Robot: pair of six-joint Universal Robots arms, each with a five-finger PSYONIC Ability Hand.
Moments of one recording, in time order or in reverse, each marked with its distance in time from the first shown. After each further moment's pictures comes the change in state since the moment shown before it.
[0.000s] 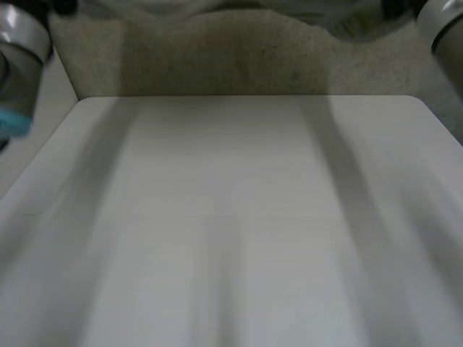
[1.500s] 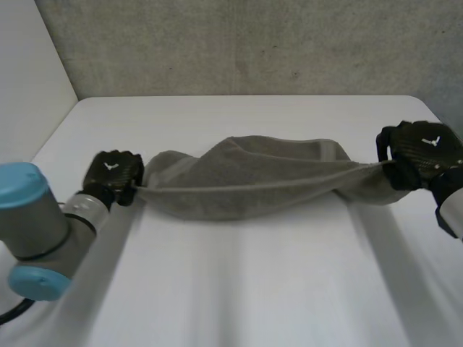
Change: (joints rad) left arm -0.025 0.061 -0.857 0.130 0.050 0.177; right arm -0.253 -0.532 1.305 -0.428 -0.223 0.347; left_hand -0.023 -0.004 -0.004 -0.004 -0.014; right_hand -0.004 -0.006 0.000 0.000 -0.007
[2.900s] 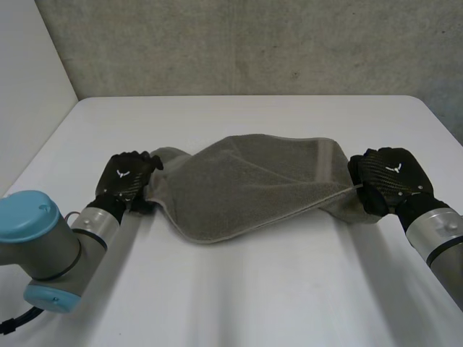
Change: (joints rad) left arm -0.022 -0.089 -0.095 0.290 0.086 -0.093; right arm 0.090 0.127 0.098 -0.172 0.016 -0.076; left_hand -0.656 -0.686 -0.686 -0.687 -0.672; right_hand 0.000 -0.001 0.000 -0.005 0.000
